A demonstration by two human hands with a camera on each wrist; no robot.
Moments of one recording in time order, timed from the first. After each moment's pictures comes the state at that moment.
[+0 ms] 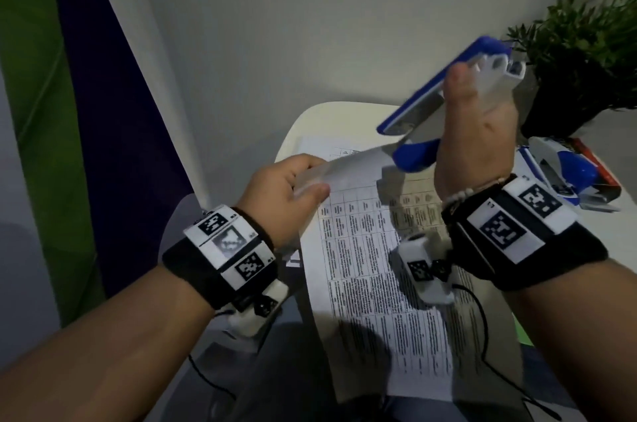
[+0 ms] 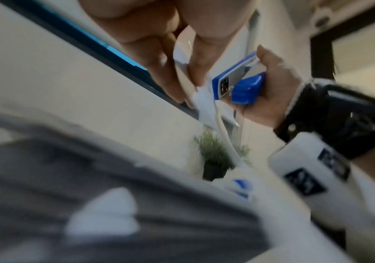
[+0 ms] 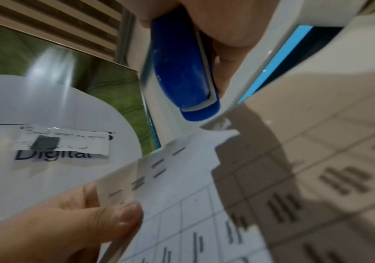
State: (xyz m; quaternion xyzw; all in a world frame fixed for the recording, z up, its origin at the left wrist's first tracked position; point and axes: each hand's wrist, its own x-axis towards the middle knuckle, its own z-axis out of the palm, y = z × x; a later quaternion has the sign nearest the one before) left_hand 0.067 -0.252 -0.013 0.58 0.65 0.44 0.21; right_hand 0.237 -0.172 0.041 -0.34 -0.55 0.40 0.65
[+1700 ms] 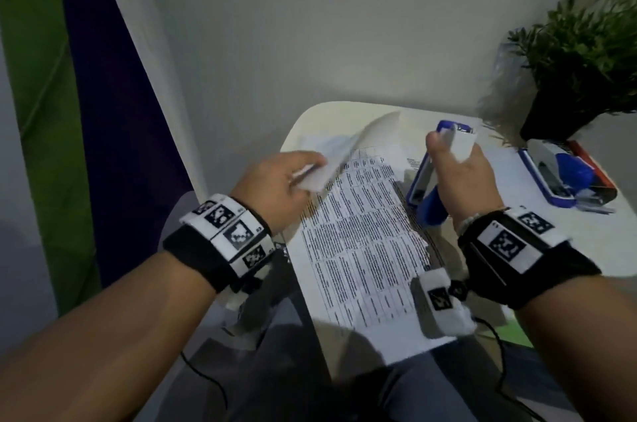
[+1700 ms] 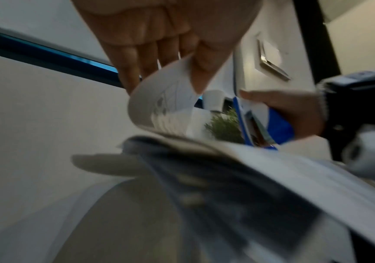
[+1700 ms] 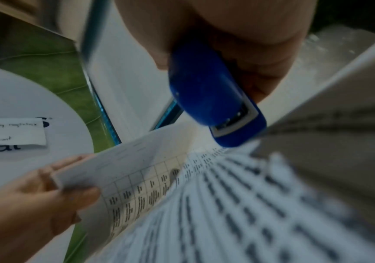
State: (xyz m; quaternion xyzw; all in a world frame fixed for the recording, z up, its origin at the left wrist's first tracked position) left_hand 0.056 -0.249 -0.011 0.60 0.72 0.32 0.11; right_hand 0.267 -0.148 -0.016 -0.54 -0.60 0.37 0.46
